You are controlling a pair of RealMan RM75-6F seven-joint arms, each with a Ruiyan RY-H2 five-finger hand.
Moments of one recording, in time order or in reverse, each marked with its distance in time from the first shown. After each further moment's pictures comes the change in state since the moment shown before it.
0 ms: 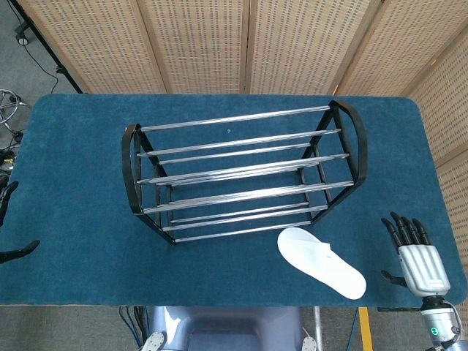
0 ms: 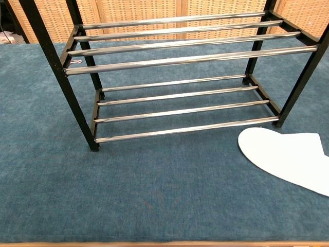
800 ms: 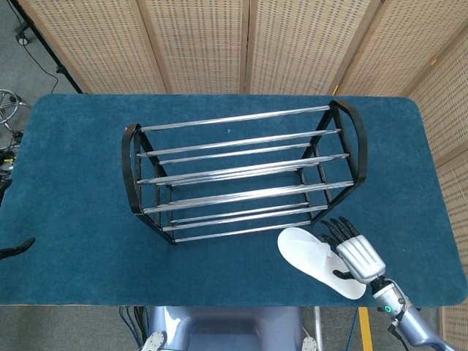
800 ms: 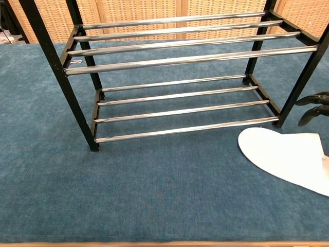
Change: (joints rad) left arm -0.003 0.009 -0.011 0.012 -0.029 -0.017 -0.029; right arm 0.203 -0.215 -0.049 0.295 -0.230 -0.154 0.173
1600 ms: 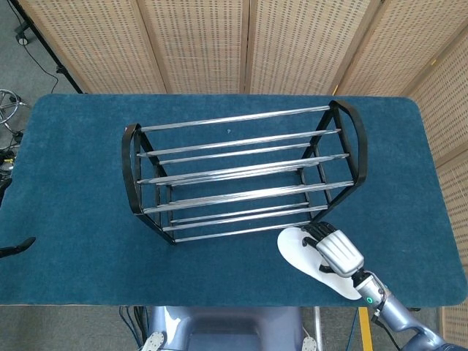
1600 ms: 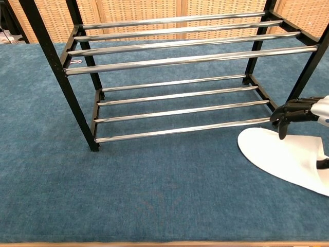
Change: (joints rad) left arm -0.006 -0.001 -0.004 0.006 -0.011 -0.013 -0.005; right arm 0.080 -0.148 -0.027 0.192 -0.068 0.065 0.081
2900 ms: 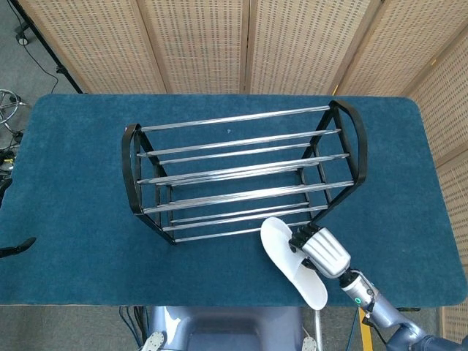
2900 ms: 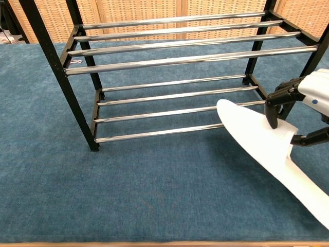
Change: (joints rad) left arm -0.002 0.004 -0.002 -0.001 -0.009 -0.011 -0.013; right arm 0.044 -0.091 0.005 0.056 -0.067 0.194 -0.002
